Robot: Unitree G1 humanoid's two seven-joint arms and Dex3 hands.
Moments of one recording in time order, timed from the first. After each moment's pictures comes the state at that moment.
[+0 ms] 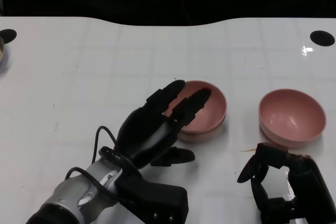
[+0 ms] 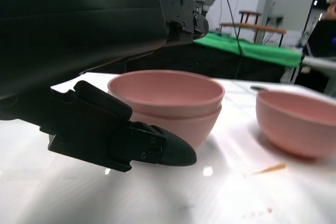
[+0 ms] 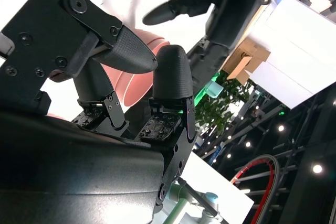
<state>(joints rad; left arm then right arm) -0.51 0.18 -0.58 0.69 0.81 -0.48 0.50 -0.02 -0.14 0.12 0.48 -0.43 -1.00 -0.30</state>
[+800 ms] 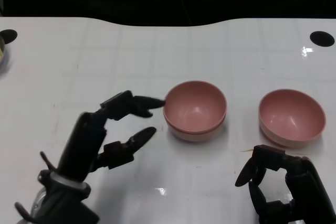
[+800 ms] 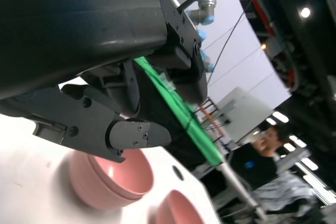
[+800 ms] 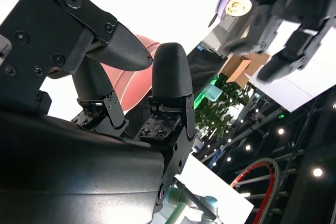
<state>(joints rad) -0.21 0.22 -0.26 0.52 0.09 -0.97 0.17 0.00 -0.13 0.12 0.43 -0.42 -0.97 -0.27</state>
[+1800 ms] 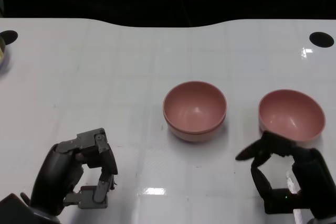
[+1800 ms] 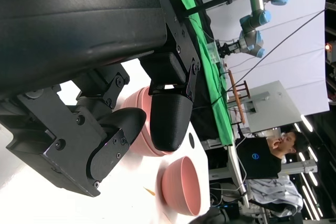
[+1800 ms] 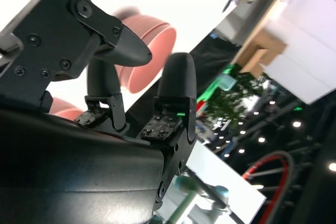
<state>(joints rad) 0.00 0.15 -0.07 0.38 -0.22 -0.71 -0.33 0.03 -0.13 0.08 0.28 -0.40 -0.79 -0.21</state>
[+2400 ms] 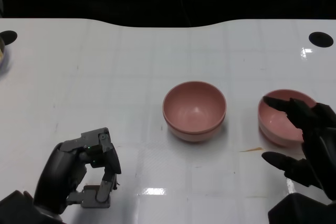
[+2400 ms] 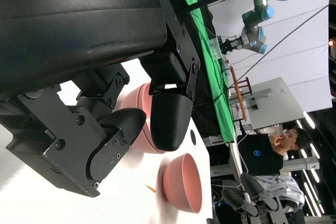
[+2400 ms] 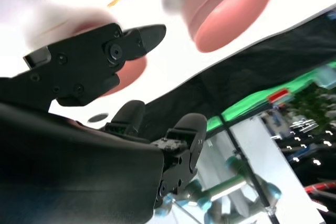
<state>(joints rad) 0.00 0.12 -0.04 0.38 -0.20 -0.69 -0.36 0.11 -0.16 0.05 -0.17 -0.74 -0.16 -0.18</state>
